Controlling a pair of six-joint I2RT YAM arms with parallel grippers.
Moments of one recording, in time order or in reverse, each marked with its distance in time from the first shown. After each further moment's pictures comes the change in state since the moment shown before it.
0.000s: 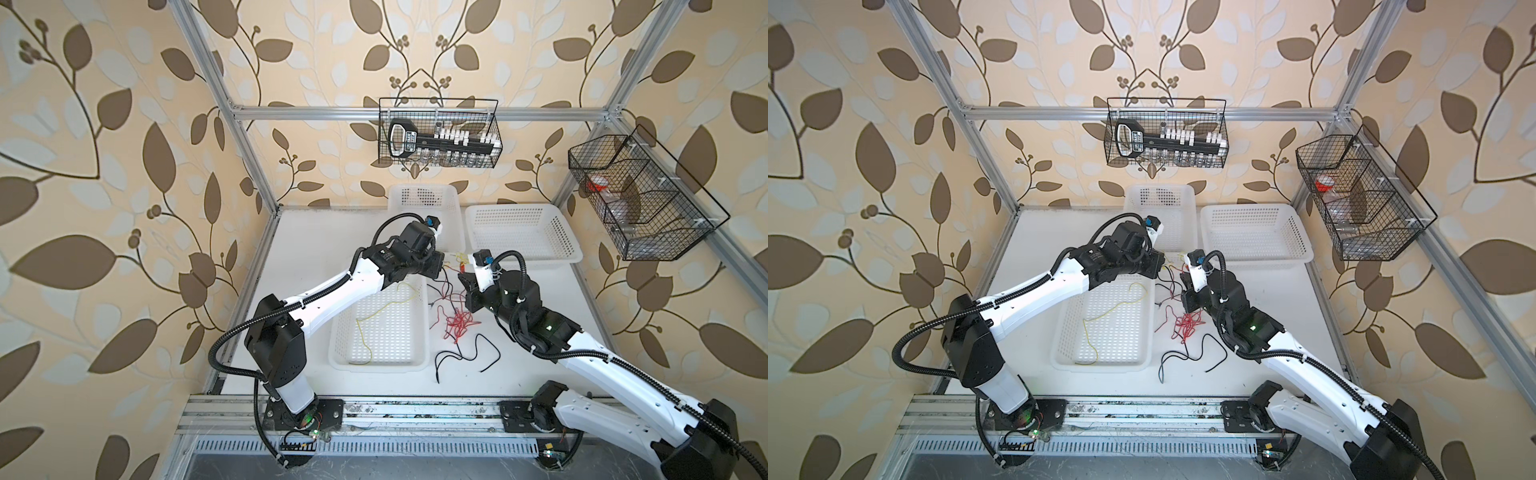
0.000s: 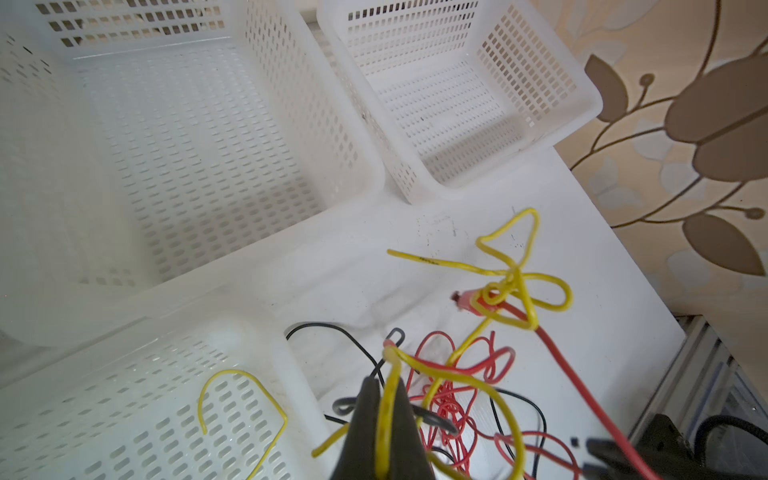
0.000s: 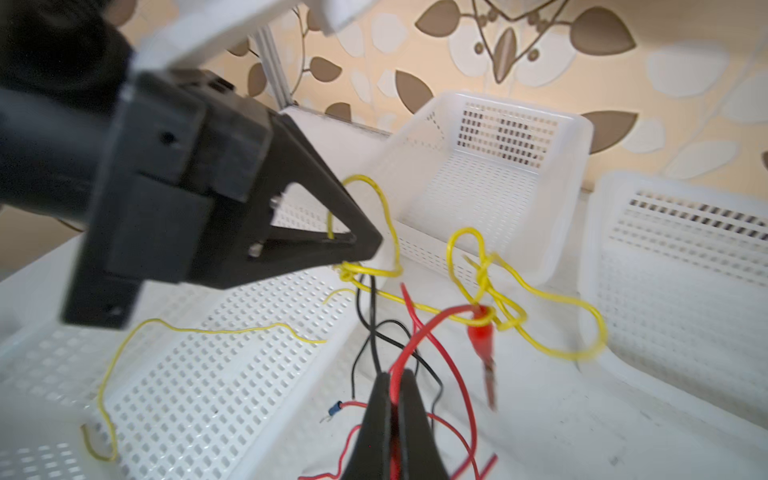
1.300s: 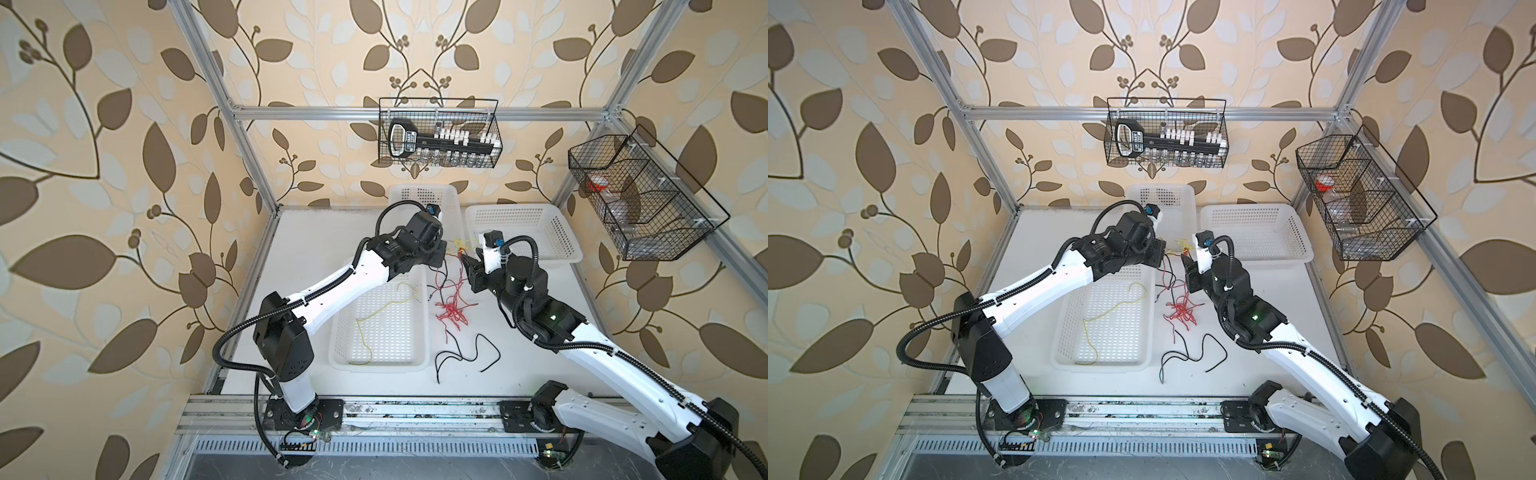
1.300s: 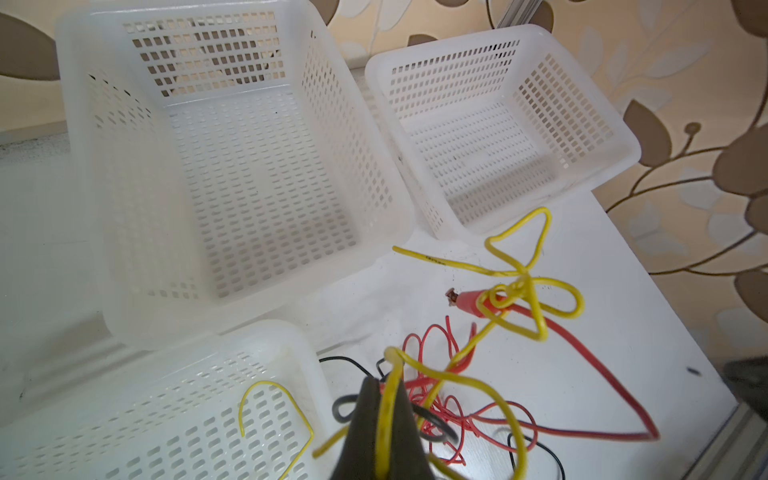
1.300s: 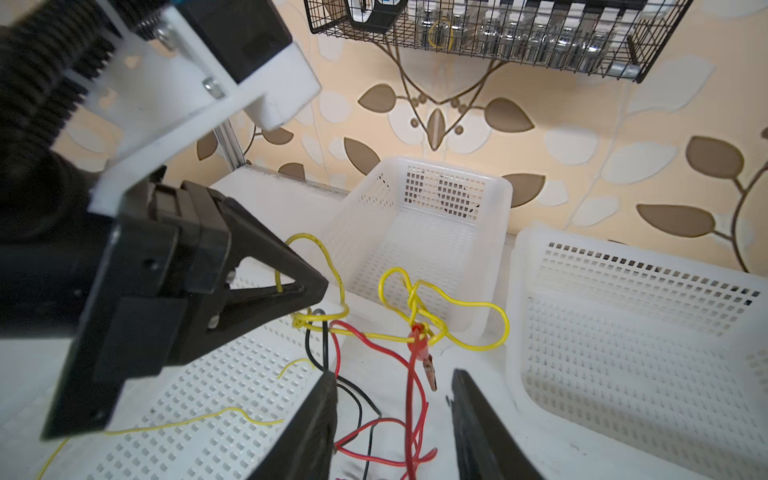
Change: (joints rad) left arm -0.024 0.069 0.185 -0.126 -0.151 -0.026; right arm -0.028 0.063 0.137 0.035 0.103 -0.028
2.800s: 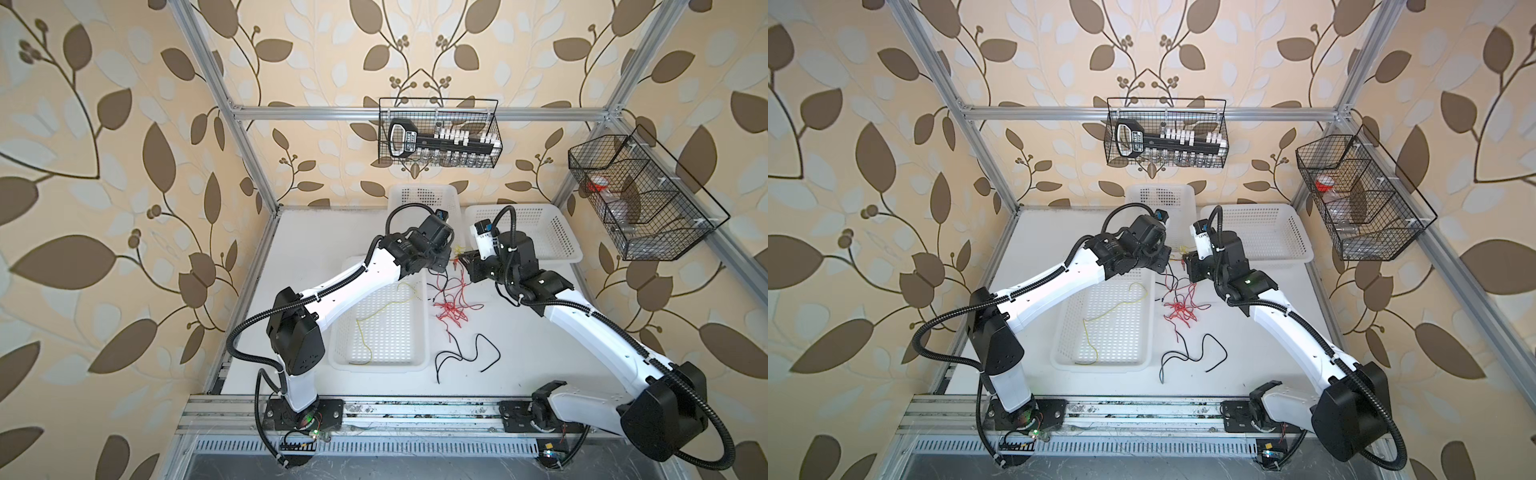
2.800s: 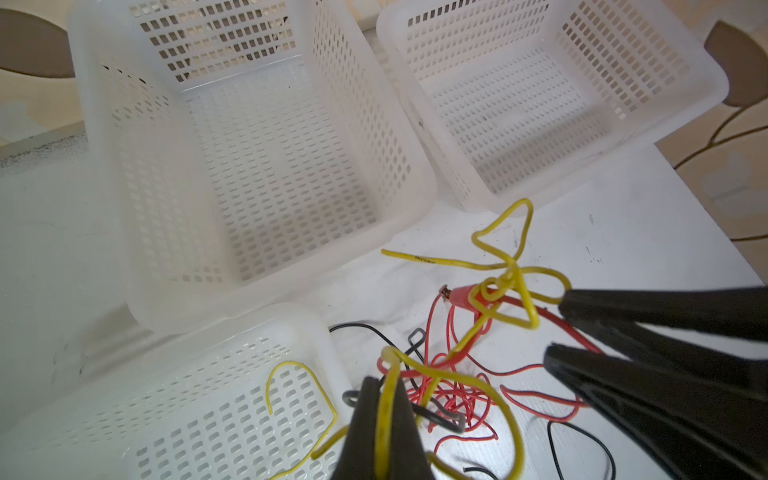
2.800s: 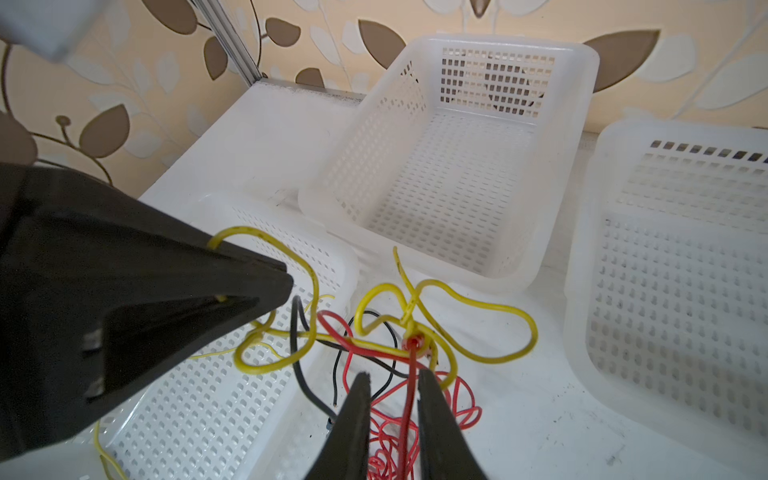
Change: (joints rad) left arm -0.030 0.064 0.074 -0.113 -0.074 0.046; right arm -0.206 0.224 0.156 -0.205 -0.370 0.067
